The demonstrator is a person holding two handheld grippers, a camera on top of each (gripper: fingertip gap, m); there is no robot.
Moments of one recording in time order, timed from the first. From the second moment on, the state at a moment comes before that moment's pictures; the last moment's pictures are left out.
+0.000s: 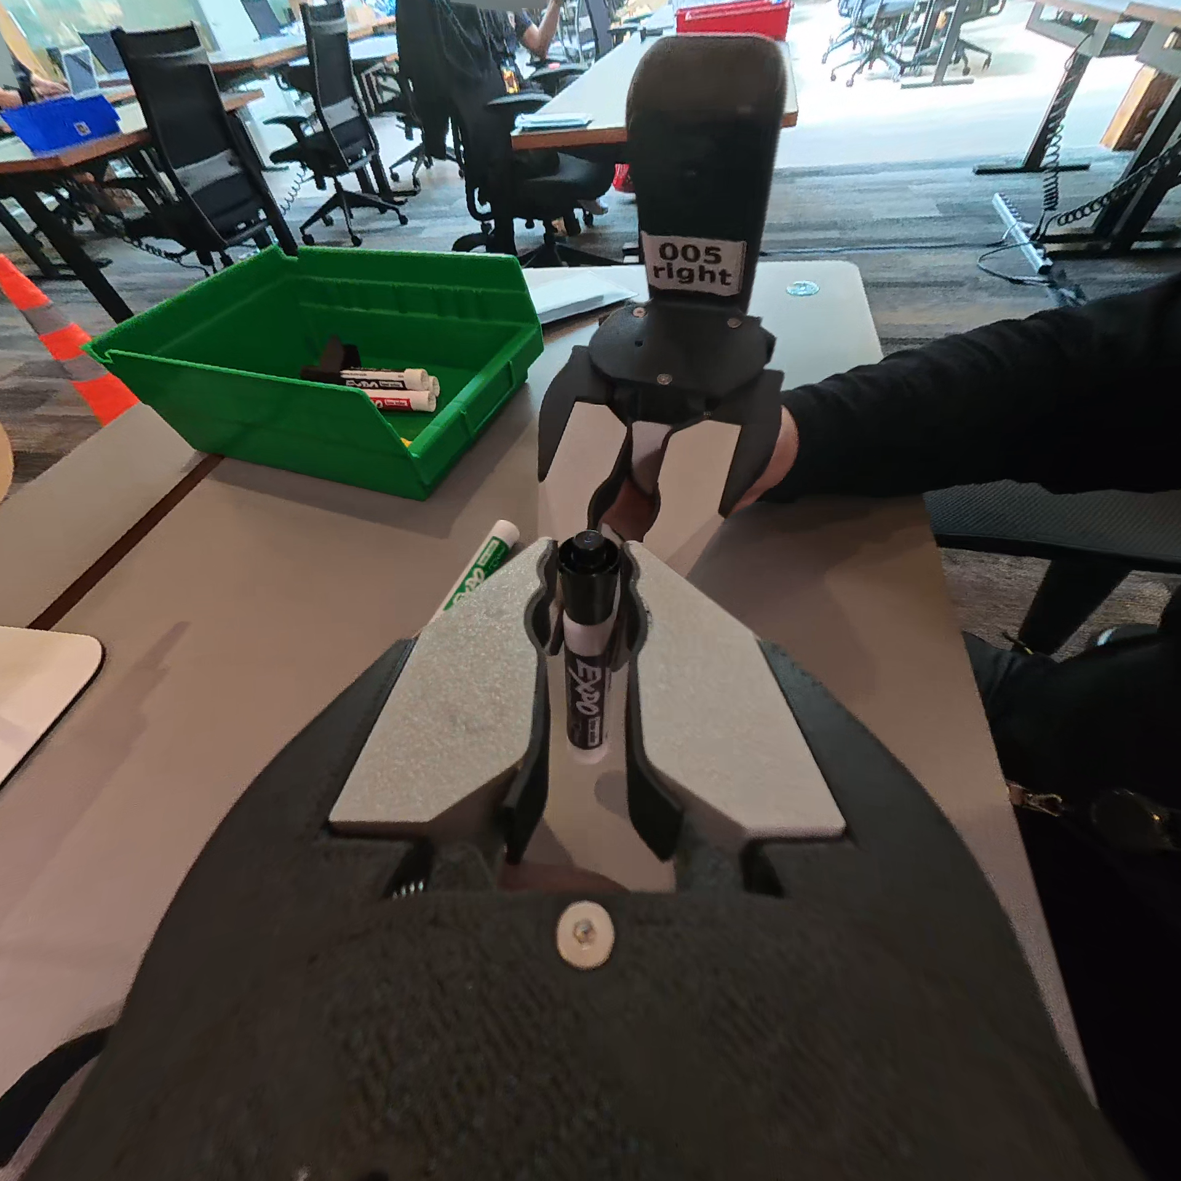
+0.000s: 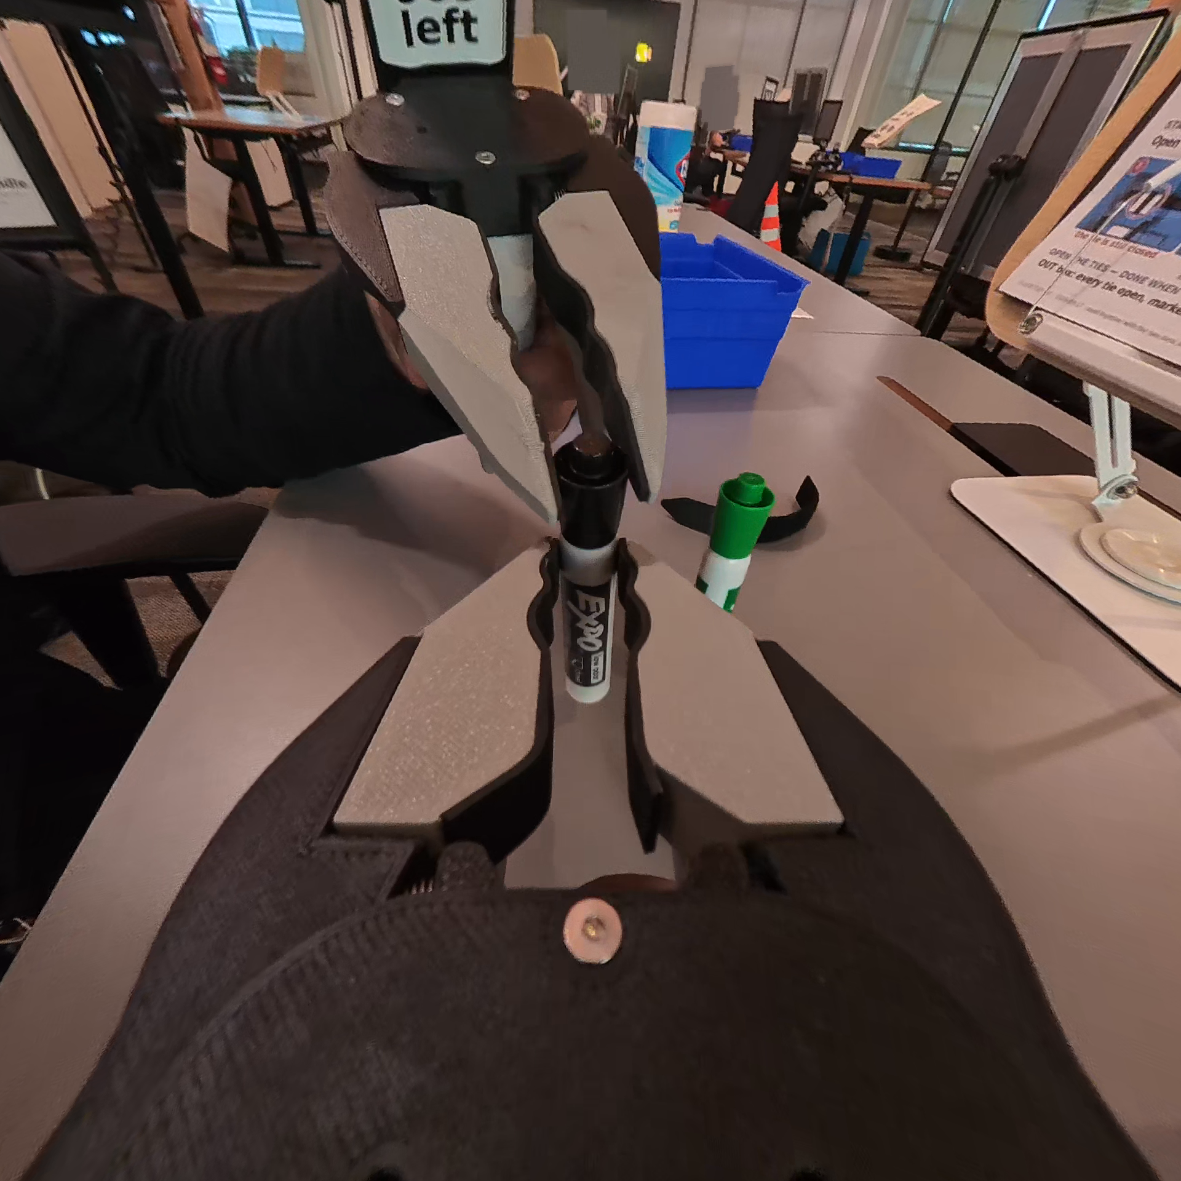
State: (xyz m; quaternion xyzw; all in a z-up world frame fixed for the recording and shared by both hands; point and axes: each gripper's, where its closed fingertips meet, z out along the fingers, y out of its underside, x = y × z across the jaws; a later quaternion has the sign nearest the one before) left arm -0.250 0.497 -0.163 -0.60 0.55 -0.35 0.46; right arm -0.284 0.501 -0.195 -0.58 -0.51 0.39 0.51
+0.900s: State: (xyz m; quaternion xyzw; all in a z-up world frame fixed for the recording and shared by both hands) left arm -0.279 0.521 -0.185 -0.62 0.54 -0.34 0.46; right arm -0.270 0.515 -0.209 -0.60 -0.51 0.36 0.50
